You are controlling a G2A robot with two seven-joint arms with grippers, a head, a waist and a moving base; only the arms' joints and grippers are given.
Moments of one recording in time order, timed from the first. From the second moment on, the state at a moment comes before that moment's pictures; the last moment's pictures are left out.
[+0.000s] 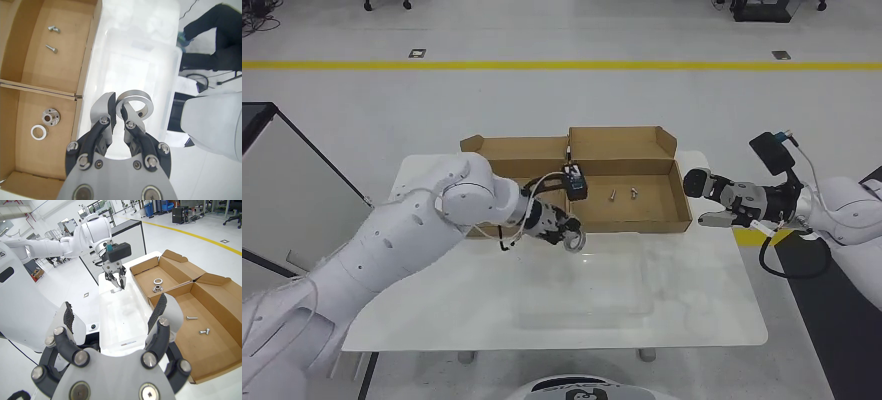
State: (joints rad) left arm 0.67 -0.94 -0.60 -1.64 0.26 -0.53 -1.03; right arm -1.16 -0.49 1.12 -1.59 0.35 -1.01 0.81
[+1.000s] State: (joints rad) left arm 0.95 -0.86 -0.93 -1.60 -0.16 -1.01 -0.64; right arm -1.16 -0.49 1.12 -1.59 0.35 -1.01 0.81
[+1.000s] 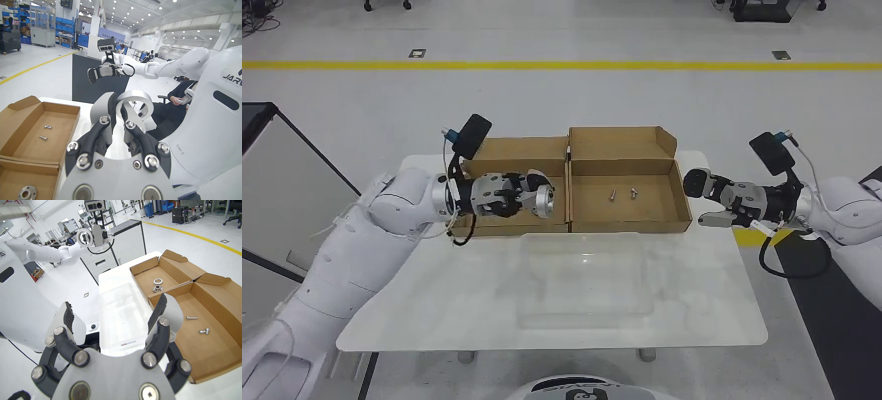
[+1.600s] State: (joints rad) left arm 1.01 -0.95 -1.02 -1.80 -0.75 -1.01 -0.62; right arm -1.16 -0.49 1.12 -1.59 0.35 -1.01 0.81
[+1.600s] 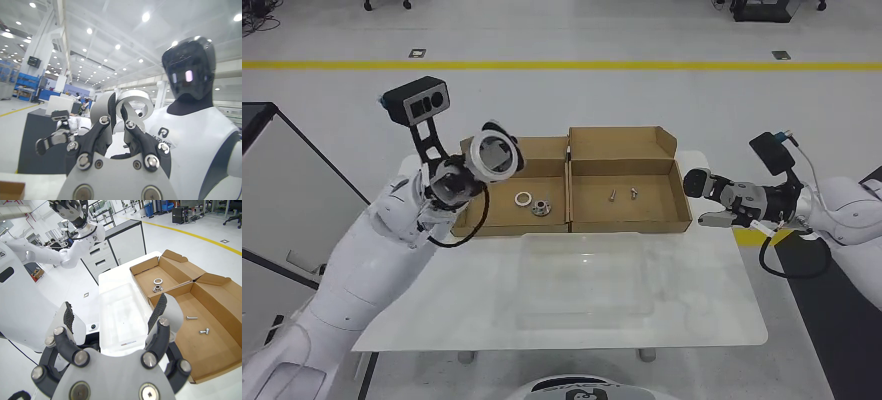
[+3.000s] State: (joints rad) left arm 1.12 -1.10 -1.18 -1.80 -0.94 -1.01 -0.81; right arm -1.16 -0.49 1.12 -1.59 0.35 -1.01 0.81
